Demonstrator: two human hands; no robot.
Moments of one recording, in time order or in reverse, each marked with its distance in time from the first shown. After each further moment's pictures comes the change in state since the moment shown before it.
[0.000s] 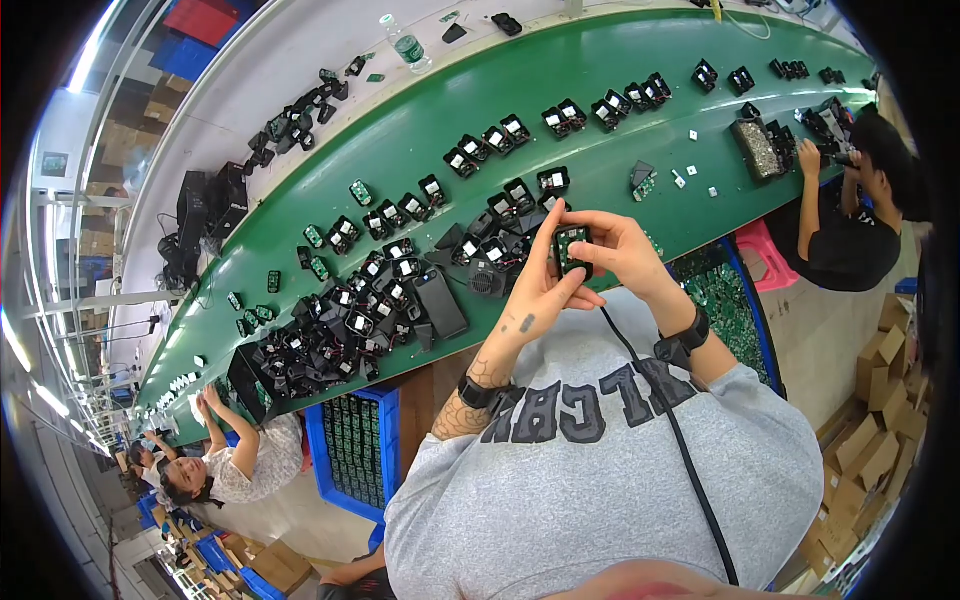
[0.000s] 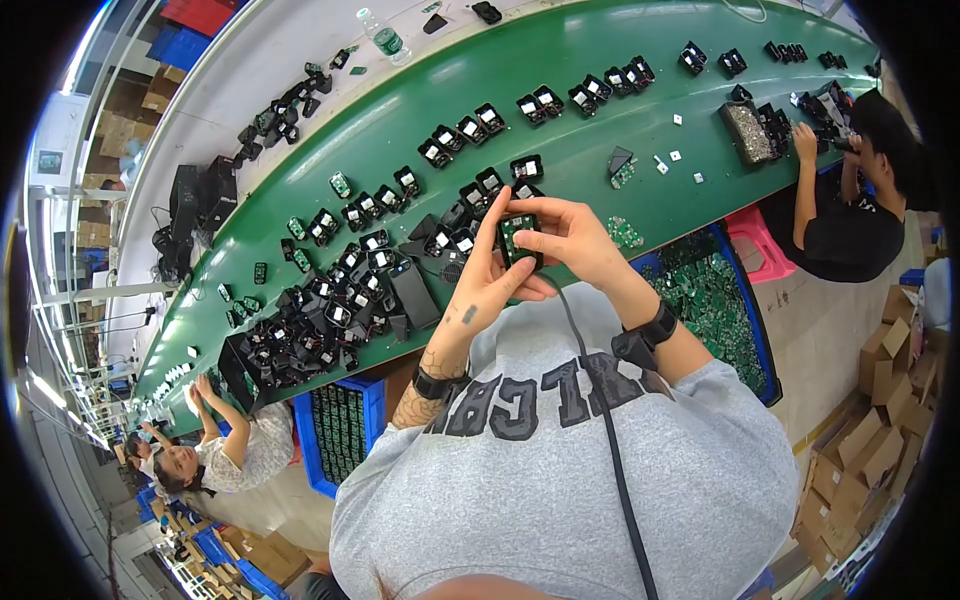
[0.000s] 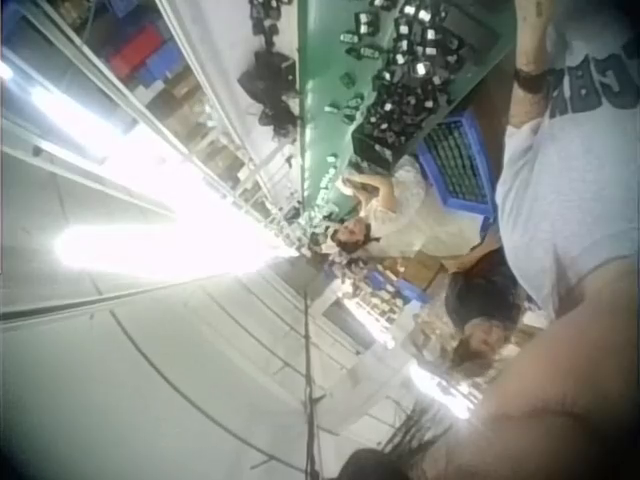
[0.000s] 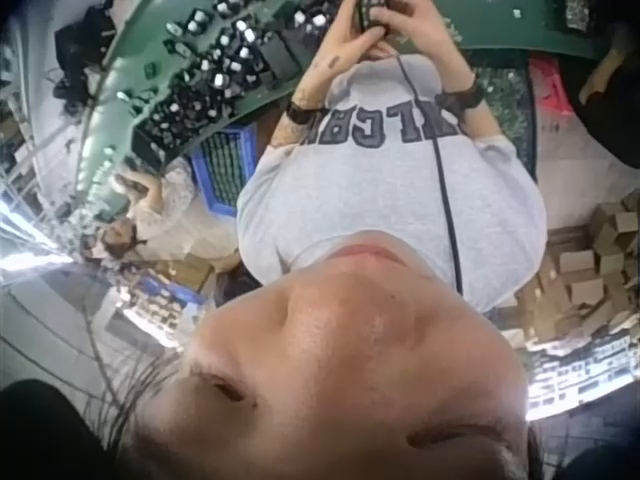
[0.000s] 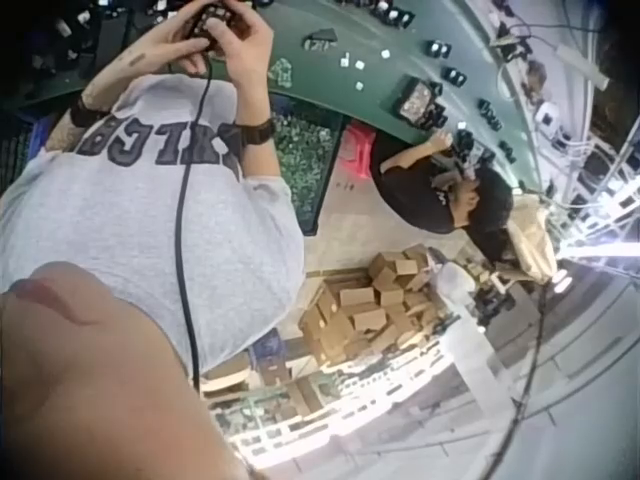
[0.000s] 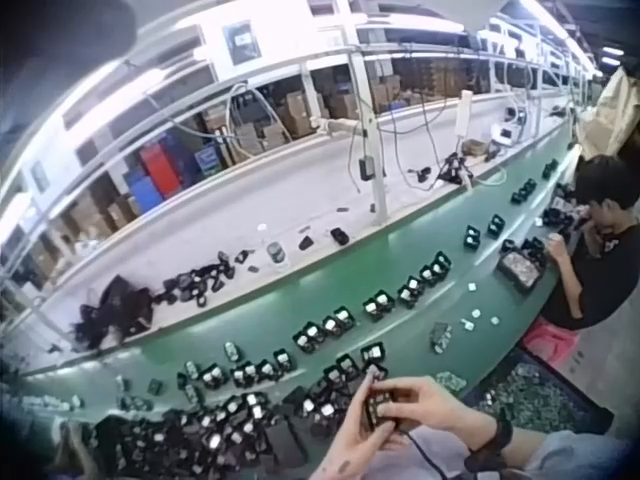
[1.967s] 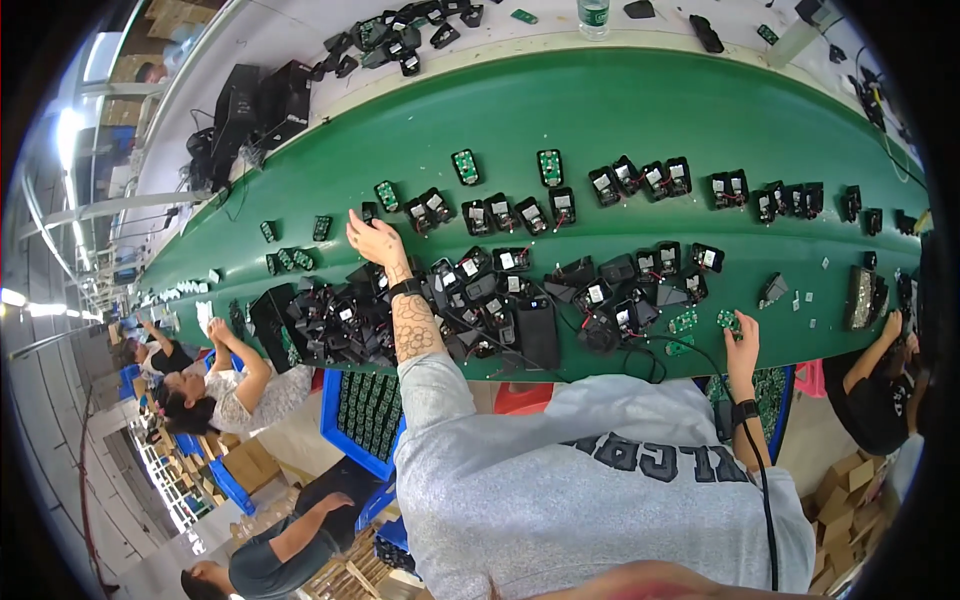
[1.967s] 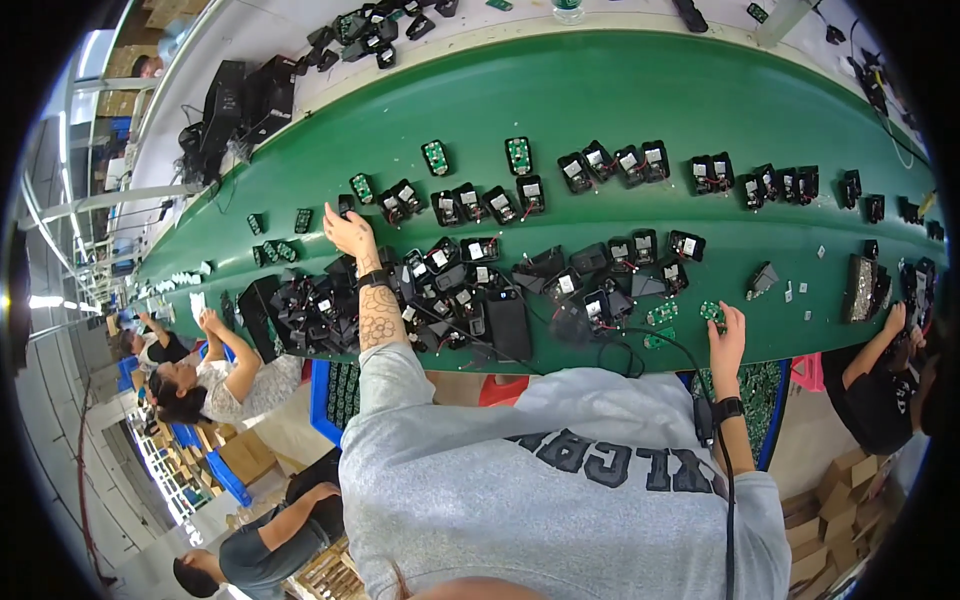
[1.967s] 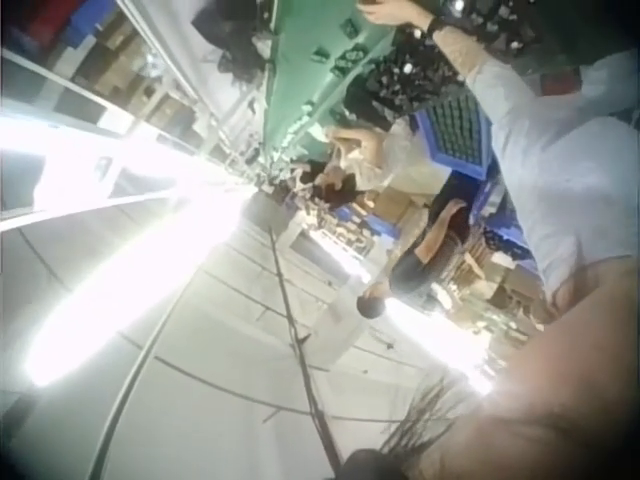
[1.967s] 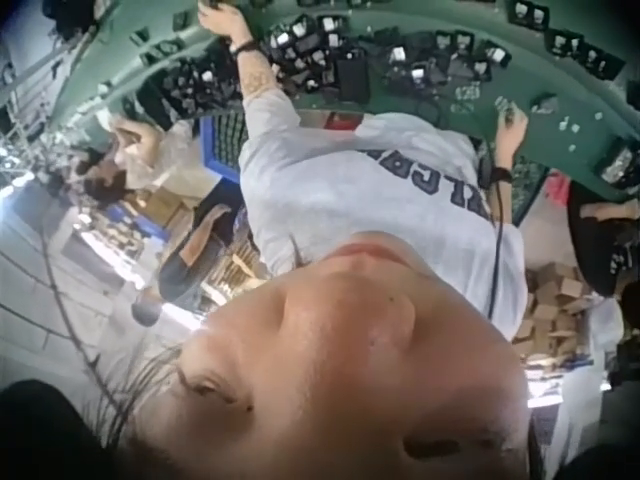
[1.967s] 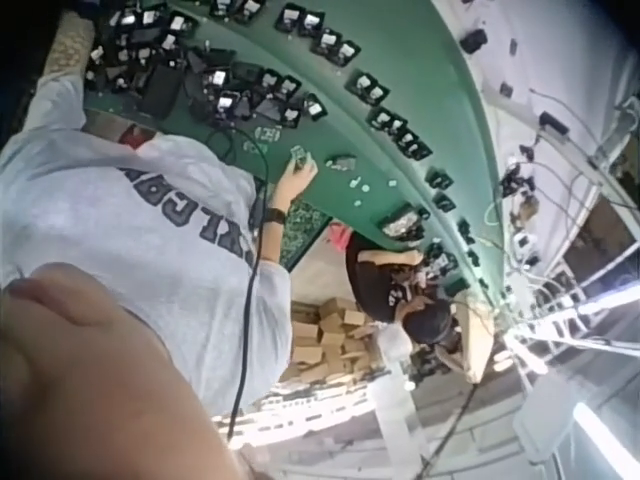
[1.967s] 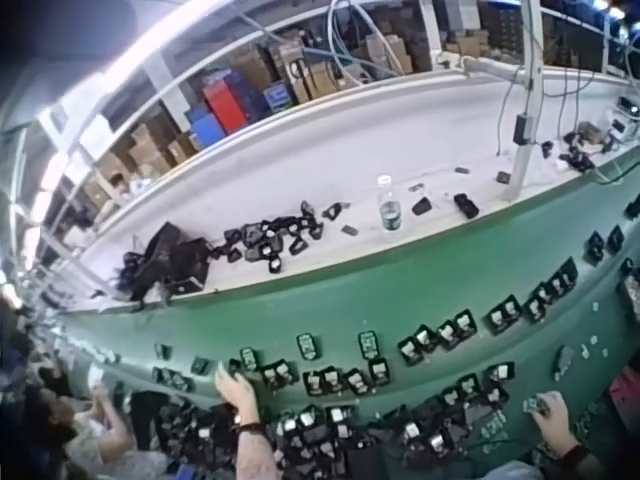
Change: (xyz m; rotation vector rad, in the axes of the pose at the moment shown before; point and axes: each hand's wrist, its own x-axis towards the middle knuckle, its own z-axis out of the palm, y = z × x) left_hand -0.045 -0.038 -0.549 1.418 1.794 0.061; right_hand 0.055 0.171 -0.122 -0.927 0.535 0.087
